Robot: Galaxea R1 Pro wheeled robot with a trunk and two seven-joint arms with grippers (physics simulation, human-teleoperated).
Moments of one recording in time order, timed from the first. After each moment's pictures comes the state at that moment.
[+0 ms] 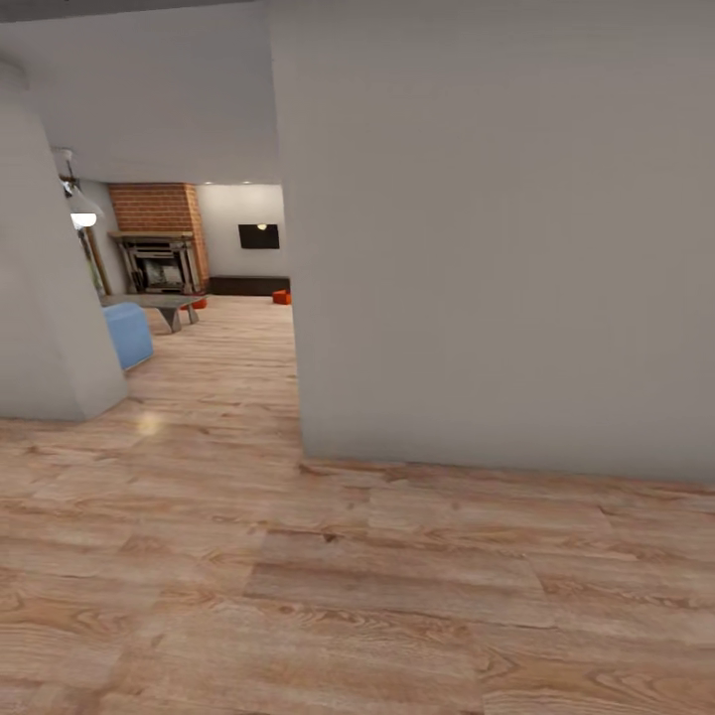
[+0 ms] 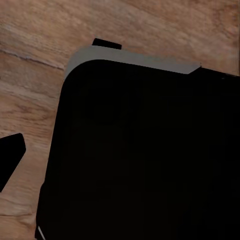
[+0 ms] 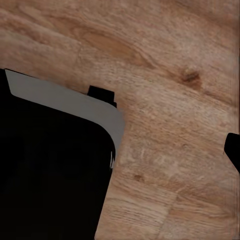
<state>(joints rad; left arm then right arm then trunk) 0.00 -0.02 0.01 -0.08 0.23 -0.08 0.01 -0.12 -0.03 0.54 0.03 -0.25 -0.16 -0.04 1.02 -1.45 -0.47</state>
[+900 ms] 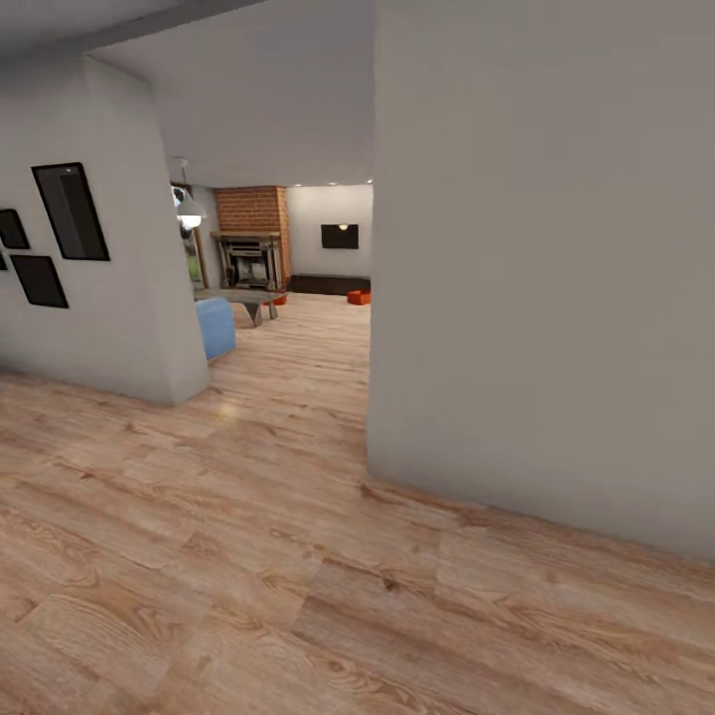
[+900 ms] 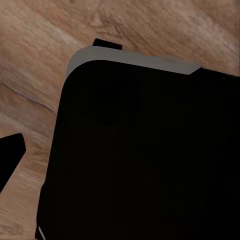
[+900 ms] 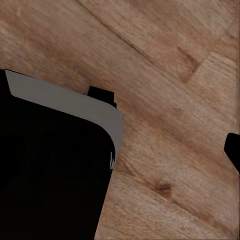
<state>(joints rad) 0.00 -0.02 0.01 -0.08 0.23 -0.08 0.01 -0.12 -0.03 0.54 0.03 -0.25 -0.16 -0.04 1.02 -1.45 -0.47</state>
